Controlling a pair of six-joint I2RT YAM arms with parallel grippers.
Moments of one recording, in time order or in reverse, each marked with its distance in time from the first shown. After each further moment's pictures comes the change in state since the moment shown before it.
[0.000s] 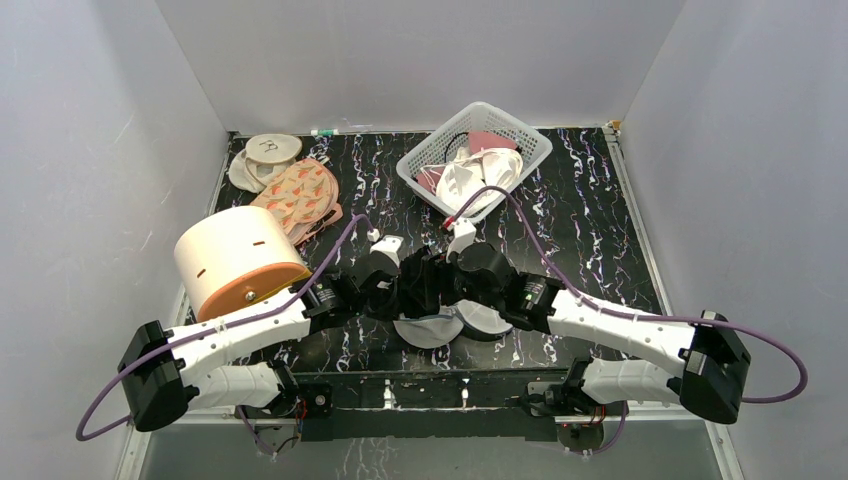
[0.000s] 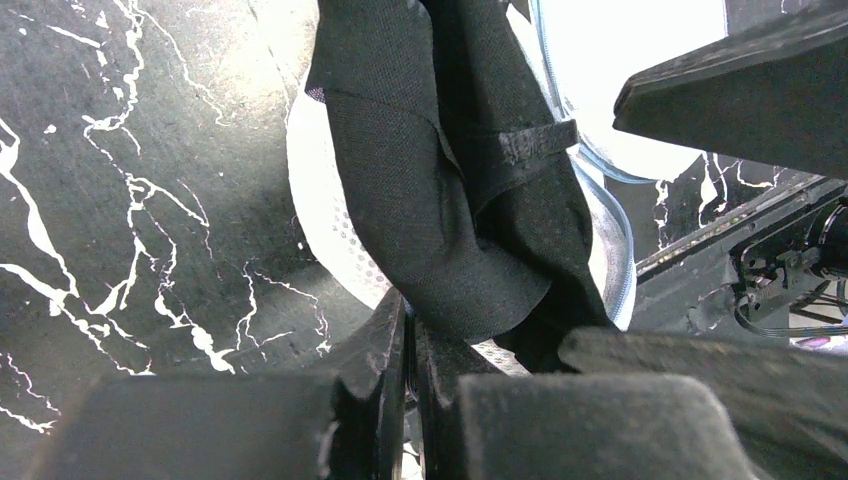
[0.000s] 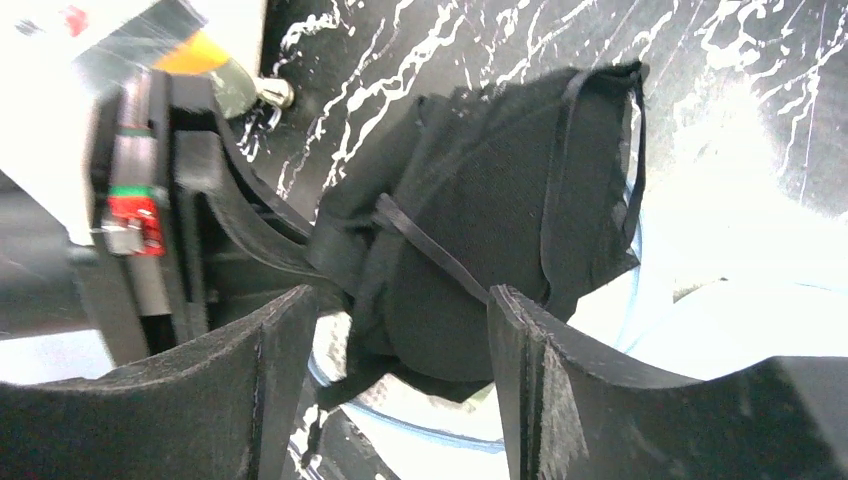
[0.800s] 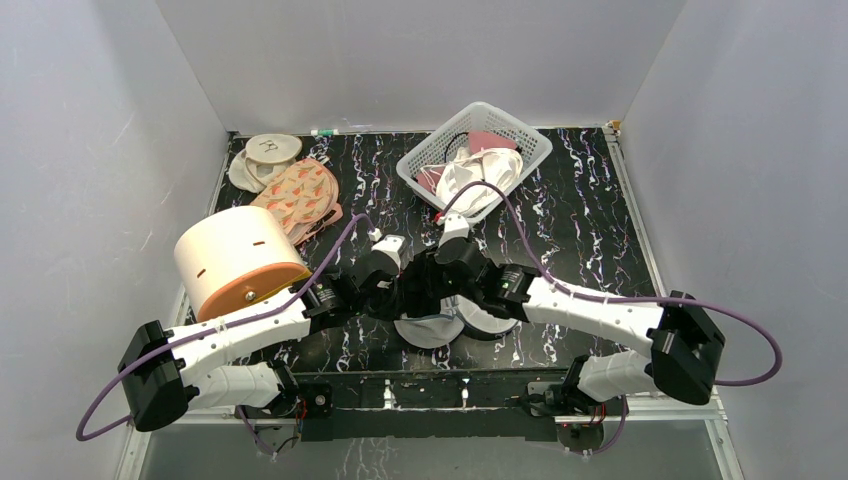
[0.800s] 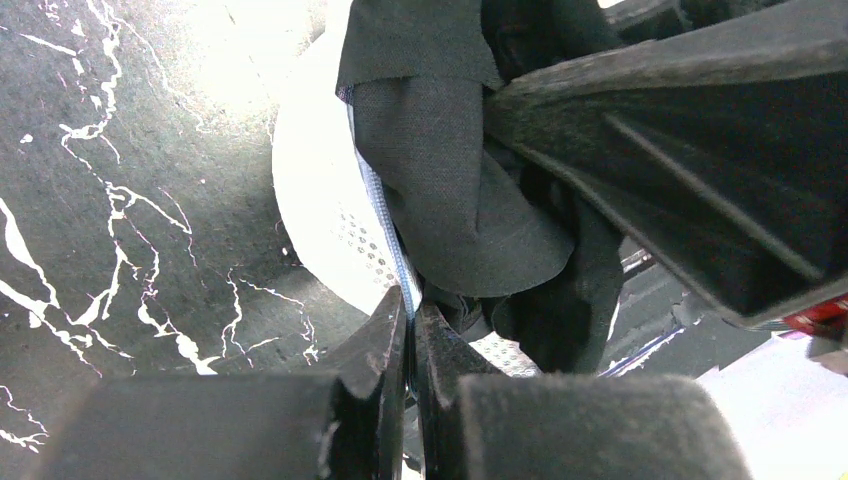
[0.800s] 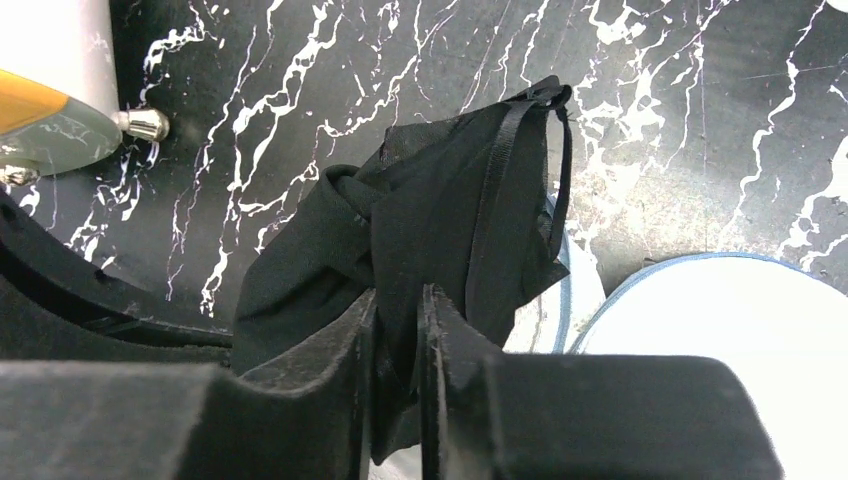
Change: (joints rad) left arm 0.000 0.007 0.002 0.024 0.023 0.000; right arm 0.000 0.168 0.122 -0.117 0.167 0.039
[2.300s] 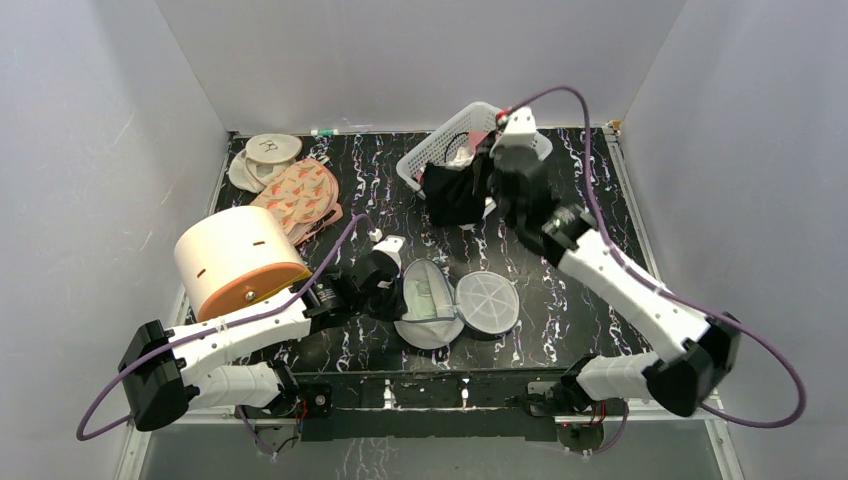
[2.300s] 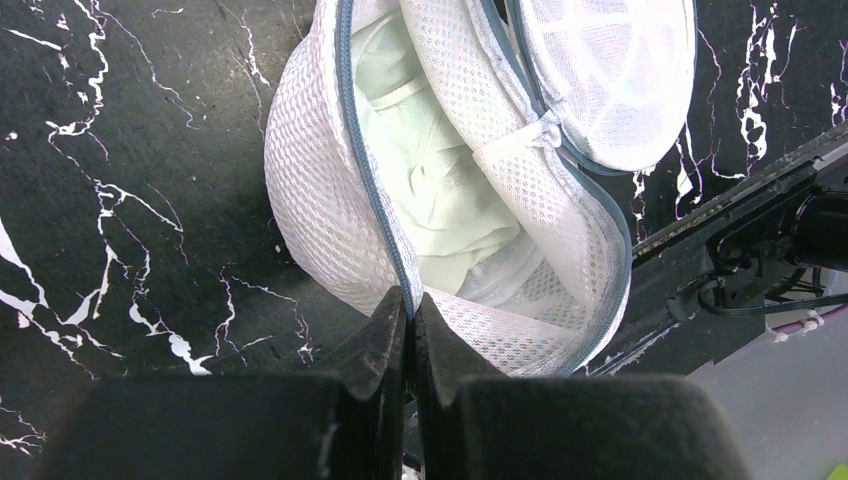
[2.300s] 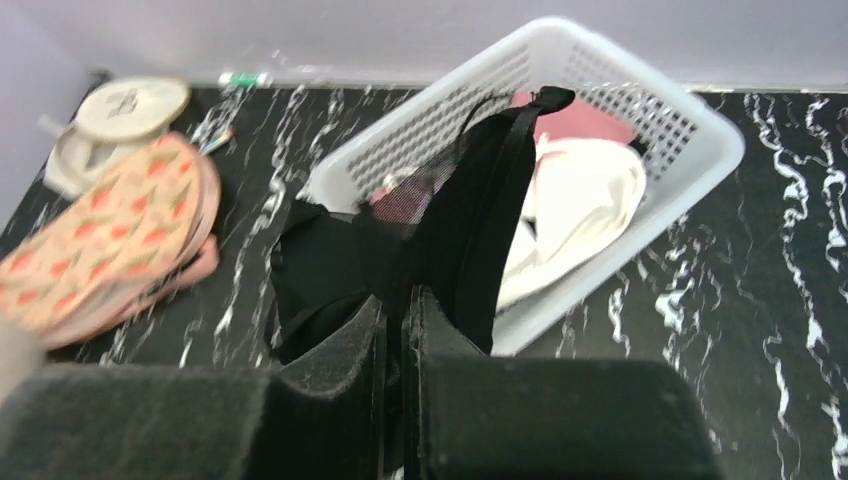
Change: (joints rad) left arm 0.000 0.003 0.000 0.001 0.014 -0.004; right arm -0.251 -0.096 0.369 -0.058 0.249 -0.329
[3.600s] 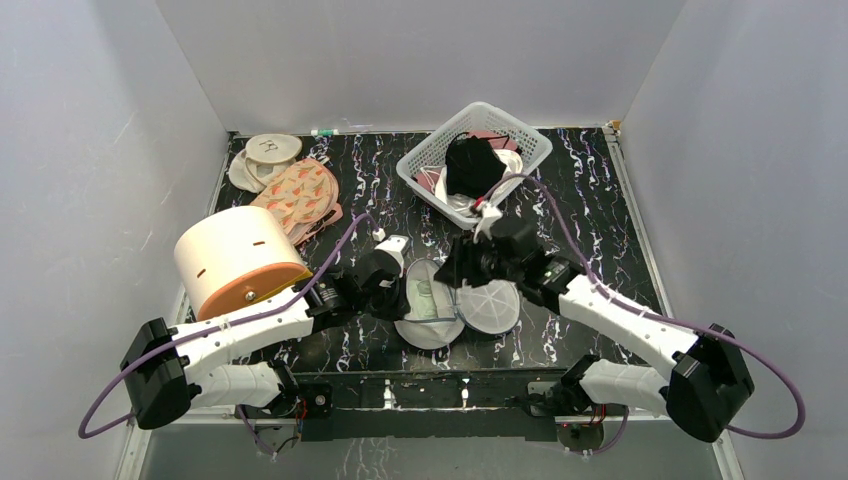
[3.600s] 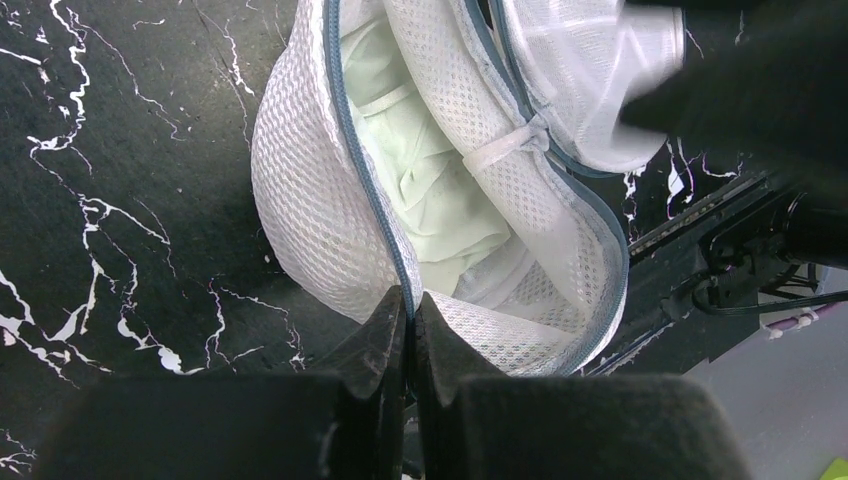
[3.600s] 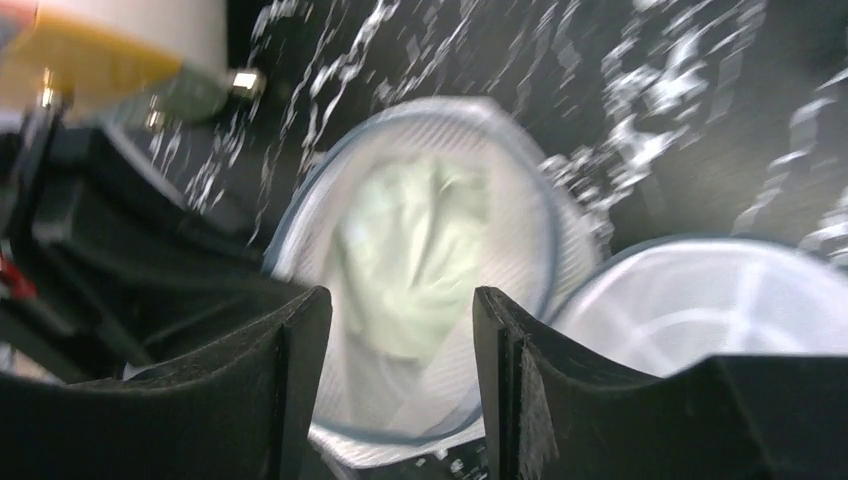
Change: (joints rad) left arm 0.000 0.014 0.000 0.028 0.014 0.011; right arm -0.115 -0.085 -0.479 0.088 -0.749 0.266
